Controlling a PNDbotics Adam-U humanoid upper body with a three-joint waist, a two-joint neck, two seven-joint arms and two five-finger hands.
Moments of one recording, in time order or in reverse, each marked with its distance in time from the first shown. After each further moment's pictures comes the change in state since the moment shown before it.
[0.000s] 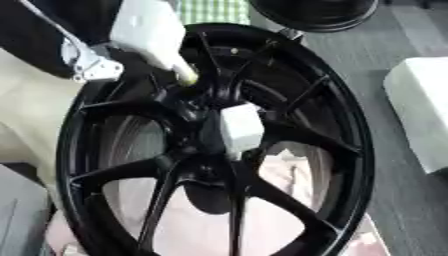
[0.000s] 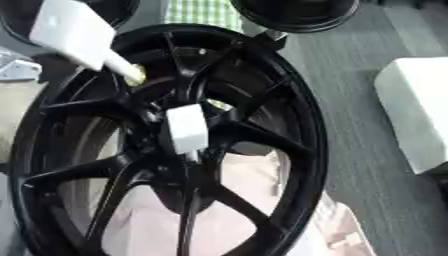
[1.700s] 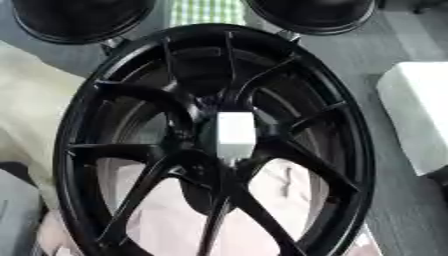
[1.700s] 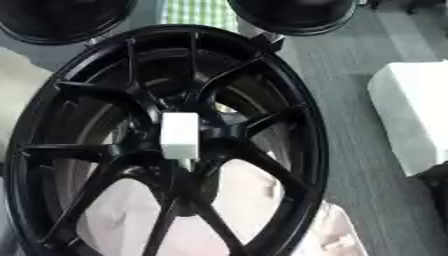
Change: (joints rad) left arm 0.725 -0.036 0.598 0.264 0.158 -0.135 0.567; right arm 0.004 -0.013 -0.035 -0.018 0.000 0.006 -0.045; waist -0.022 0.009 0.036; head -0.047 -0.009
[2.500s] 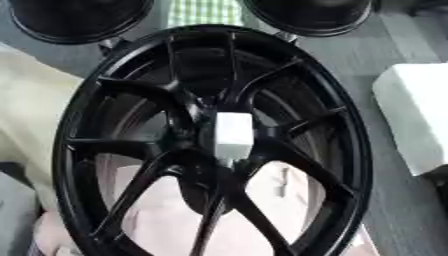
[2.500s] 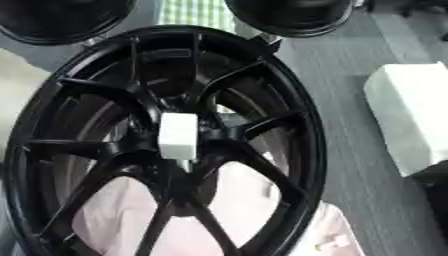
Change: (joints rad) left arm -0.131 -0.118 -0.015 -0.178 0.166 -0.082 0.239; right arm -0.008 0.017 0.008 0.000 -0.009 -0.001 0.008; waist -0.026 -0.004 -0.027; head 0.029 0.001
